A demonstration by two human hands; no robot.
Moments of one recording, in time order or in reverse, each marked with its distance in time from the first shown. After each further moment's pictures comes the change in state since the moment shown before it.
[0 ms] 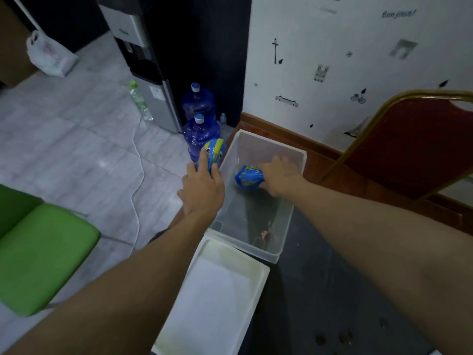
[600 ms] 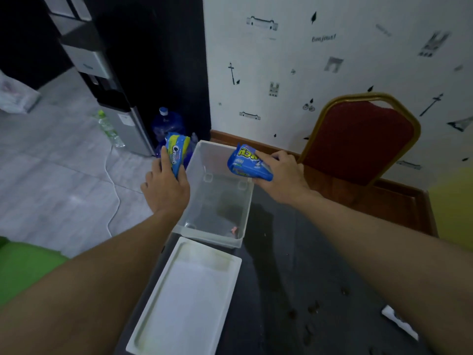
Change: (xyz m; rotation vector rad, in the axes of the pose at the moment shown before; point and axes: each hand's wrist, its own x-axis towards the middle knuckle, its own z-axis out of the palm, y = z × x) left_hand -0.016 0.015 -0.027 0.118 0.160 0.221; right_hand -0.121 0.073 -0.012 0.340 0.436 0.120
